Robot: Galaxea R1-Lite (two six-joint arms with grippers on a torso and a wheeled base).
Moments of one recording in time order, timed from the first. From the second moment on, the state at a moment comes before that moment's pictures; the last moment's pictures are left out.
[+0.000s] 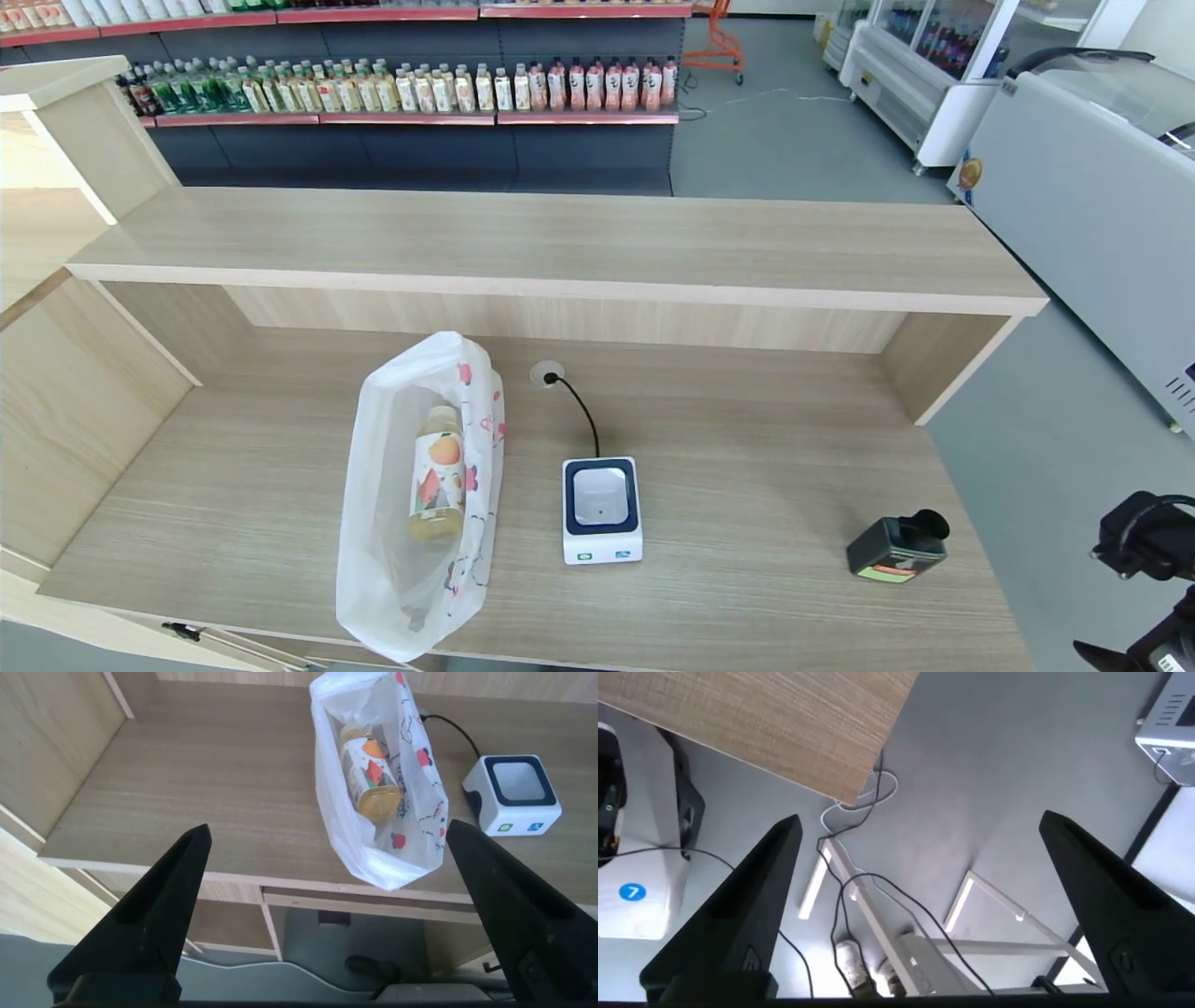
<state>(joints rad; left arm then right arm) 0.00 0.00 0.00 0.00 0.00 0.00 -0.19 1.21 -0.31 -0.15 -0.10 -0.77</state>
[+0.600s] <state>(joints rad) 0.00 0.00 0.00 0.00 0.00 0.00 -0.07 1.49 -0.31 -0.42 -0.09 -0.79</state>
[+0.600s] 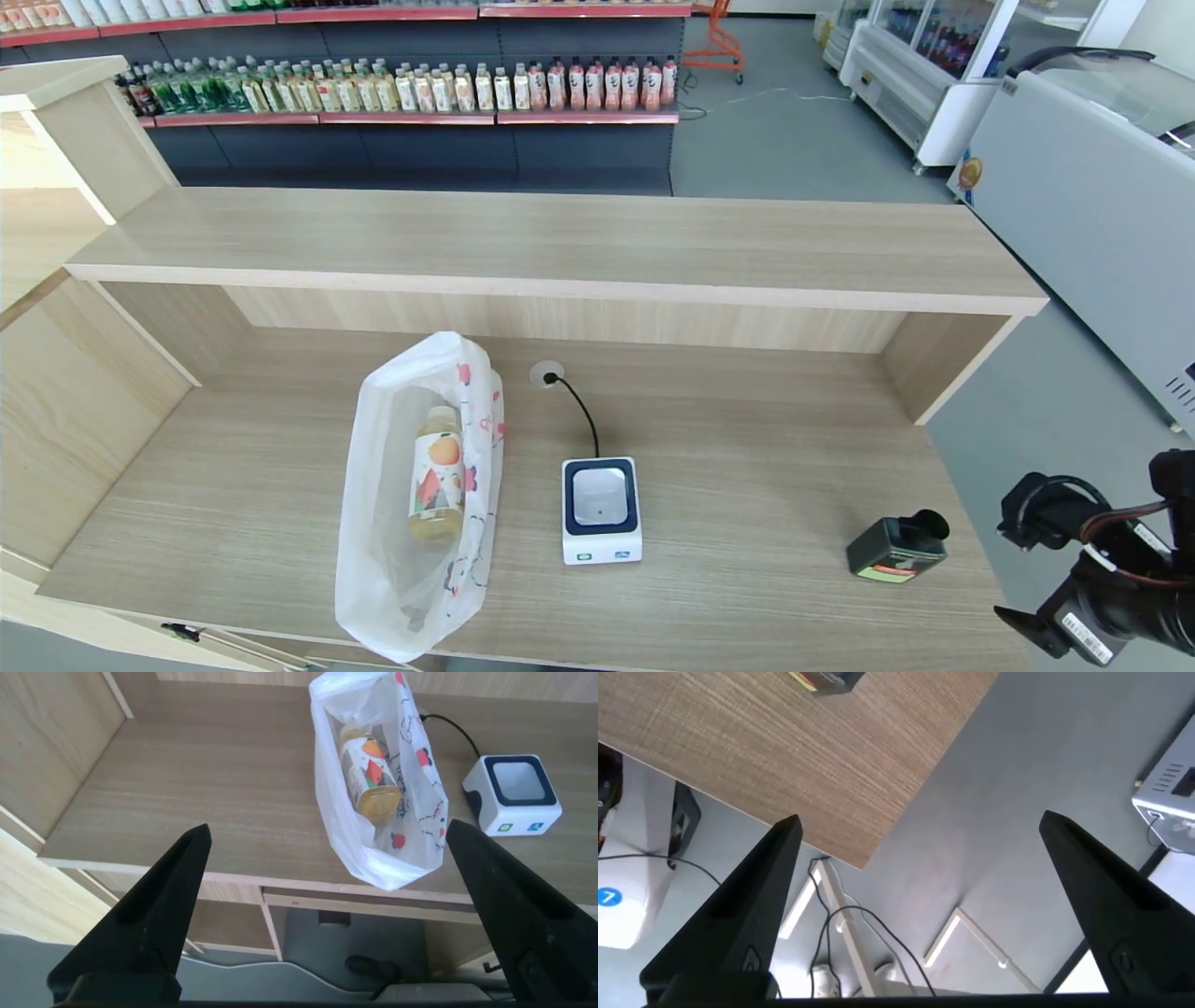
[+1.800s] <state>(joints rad) 0.00 0.00 0.00 0.00 0.00 0.00 -0.06 1.95 -0.35 -0.81 0.18 -0.79</state>
